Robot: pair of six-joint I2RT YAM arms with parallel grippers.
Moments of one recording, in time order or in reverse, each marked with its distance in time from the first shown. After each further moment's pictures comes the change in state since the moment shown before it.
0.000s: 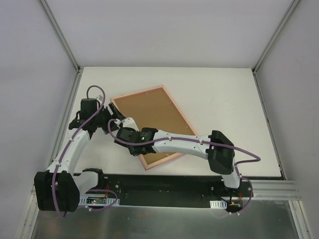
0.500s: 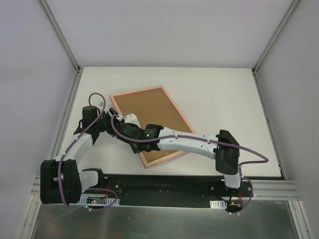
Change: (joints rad) left arm 0.055 0.076 -0.218 0.370 0.206 -0.167; right arm -0.015 -0.054 -0.003 -0.001 -0.029 0.000
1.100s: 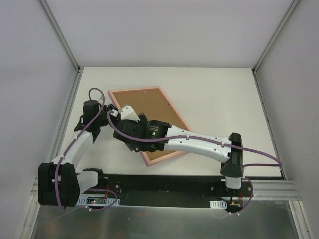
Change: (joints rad) left arm -0.048 0.006 0.055 0.109 0.032 -0.183; right arm 0.048 -0.057 0.184 -0.170 0.189 -0.120
